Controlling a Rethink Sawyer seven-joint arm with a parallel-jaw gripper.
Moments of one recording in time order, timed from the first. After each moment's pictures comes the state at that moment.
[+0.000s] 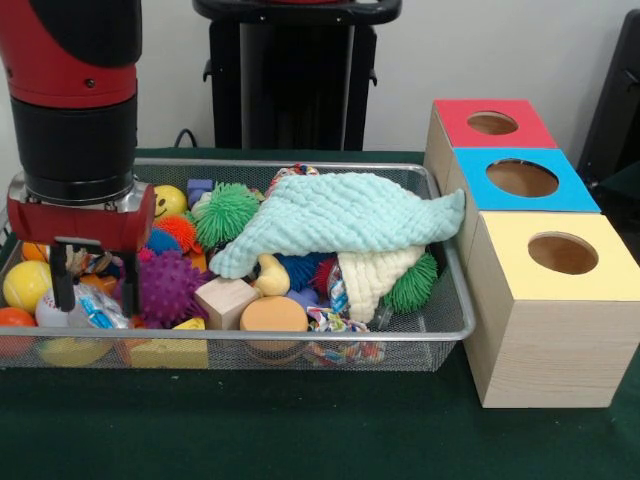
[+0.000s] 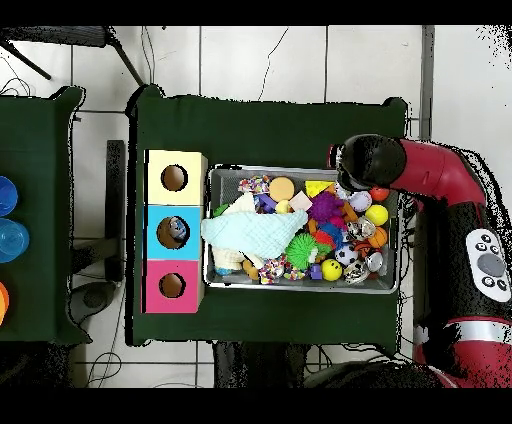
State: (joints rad) arm -0.63 -0.46 0.32 1.15 -0.43 0.79 1.59
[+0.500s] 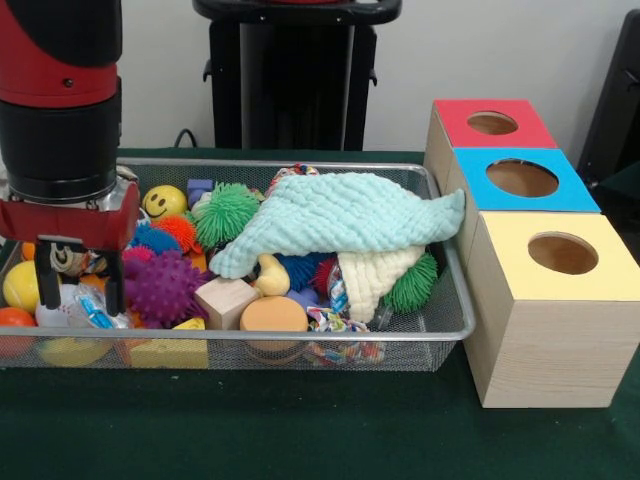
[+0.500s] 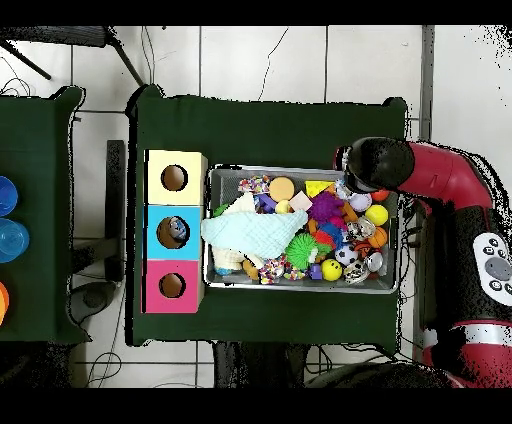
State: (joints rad) arm -0.64 -0.45 0.32 1.15 -0.43 0.79 1.59
